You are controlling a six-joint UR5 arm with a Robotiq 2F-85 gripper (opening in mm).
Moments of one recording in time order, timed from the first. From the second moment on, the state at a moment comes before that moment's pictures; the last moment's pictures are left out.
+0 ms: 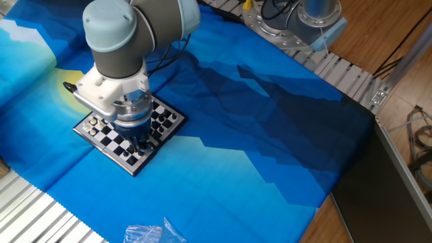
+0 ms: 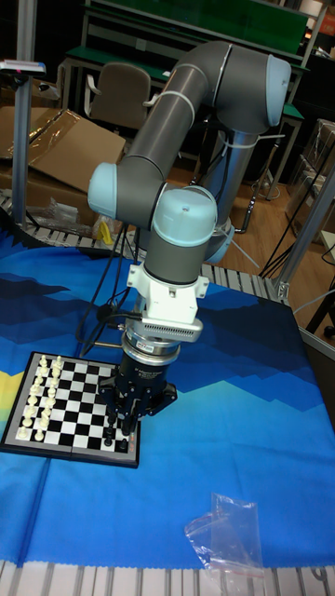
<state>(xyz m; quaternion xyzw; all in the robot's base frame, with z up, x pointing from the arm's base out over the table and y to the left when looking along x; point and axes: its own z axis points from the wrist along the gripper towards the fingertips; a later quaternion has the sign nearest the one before) 0.625 -0.012 0.027 -0.05 1.00 0.00 0.05</state>
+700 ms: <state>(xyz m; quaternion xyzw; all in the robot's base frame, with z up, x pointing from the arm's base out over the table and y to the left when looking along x) 0.620 -0.018 0.026 -0.07 1.00 0.00 0.04</state>
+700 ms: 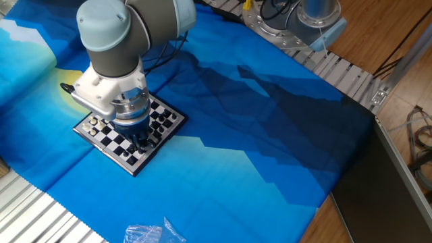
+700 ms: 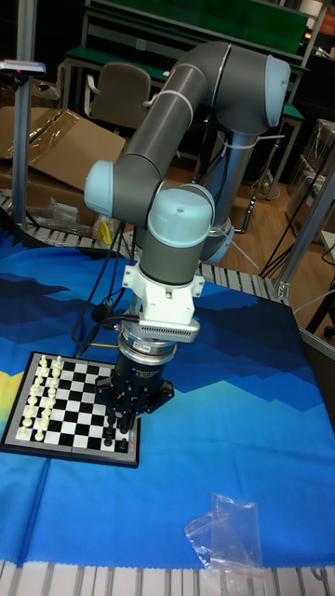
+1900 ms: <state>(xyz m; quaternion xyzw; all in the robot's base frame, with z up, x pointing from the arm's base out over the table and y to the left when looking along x) 0.619 -0.018 0.026 -0.08 1.00 0.00 0.03</state>
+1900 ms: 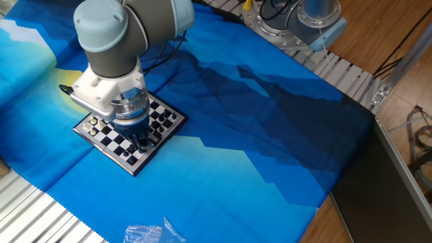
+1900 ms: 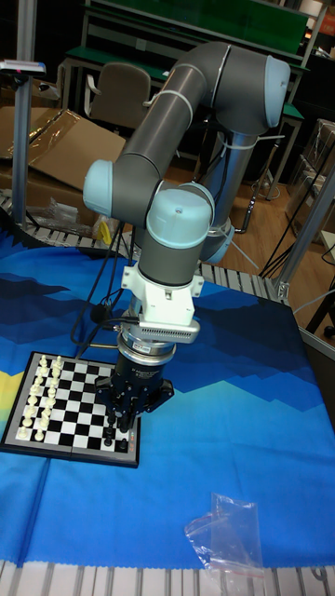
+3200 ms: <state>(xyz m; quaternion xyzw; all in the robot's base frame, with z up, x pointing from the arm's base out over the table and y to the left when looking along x) 0.618 -0.017 0.025 -0.09 1.00 0.01 0.03</state>
